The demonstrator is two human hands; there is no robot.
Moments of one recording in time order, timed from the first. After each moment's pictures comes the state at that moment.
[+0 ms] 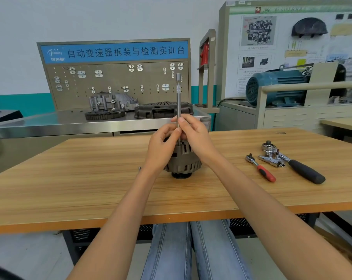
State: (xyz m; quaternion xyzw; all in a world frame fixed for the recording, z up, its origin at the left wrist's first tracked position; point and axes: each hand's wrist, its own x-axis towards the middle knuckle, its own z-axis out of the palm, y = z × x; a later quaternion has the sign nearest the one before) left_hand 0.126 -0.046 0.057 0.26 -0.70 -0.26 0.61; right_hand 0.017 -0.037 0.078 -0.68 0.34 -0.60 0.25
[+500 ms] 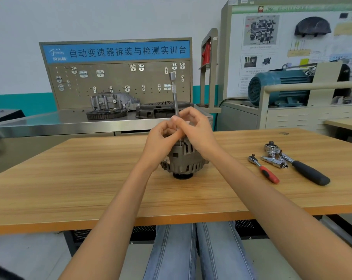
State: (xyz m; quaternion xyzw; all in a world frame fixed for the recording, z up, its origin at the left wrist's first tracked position) left_hand 0.135 -0.053 0.067 0.31 -0.69 -0.30 0.59; right_hand 0.017 -0.037 0.091 -0.68 0.35 -0.62 0.20
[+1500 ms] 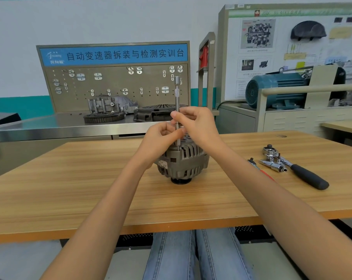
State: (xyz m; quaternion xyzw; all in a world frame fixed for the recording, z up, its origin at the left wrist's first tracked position) left_hand 0.139 -0.054 0.088 0.36 -0.71 -0.31 0.52; right_hand 0.010 -0.035 0.114 -0.69 0.39 -0.60 0.13
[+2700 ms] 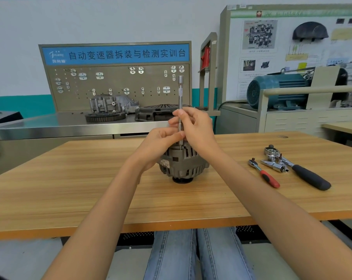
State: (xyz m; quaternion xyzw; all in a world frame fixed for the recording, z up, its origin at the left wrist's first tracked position) left_hand 0.147 -0.050 0.085 0.31 -0.72 -0.42 0.46; right_hand 0.025 -0.031 0.105 -0.66 0.38 -0.63 0.16
